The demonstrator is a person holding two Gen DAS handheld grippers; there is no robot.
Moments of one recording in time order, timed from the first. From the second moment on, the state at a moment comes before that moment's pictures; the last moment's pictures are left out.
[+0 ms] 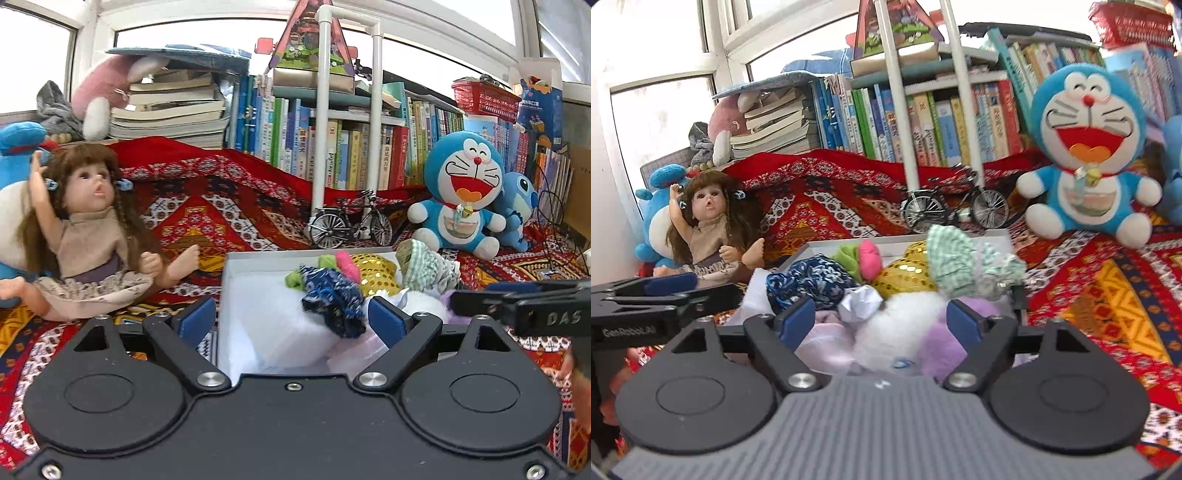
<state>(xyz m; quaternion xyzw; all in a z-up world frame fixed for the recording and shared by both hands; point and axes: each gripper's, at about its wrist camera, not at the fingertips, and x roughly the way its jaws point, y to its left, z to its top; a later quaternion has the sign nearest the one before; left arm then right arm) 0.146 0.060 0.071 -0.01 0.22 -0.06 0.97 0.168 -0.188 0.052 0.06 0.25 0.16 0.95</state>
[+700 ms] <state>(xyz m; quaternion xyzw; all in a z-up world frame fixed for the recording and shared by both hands) 0.105 0.112 0.042 -0.02 0.25 0.00 0.97 0.140 -0.261 0.033 0.06 0.25 0.04 0.97</state>
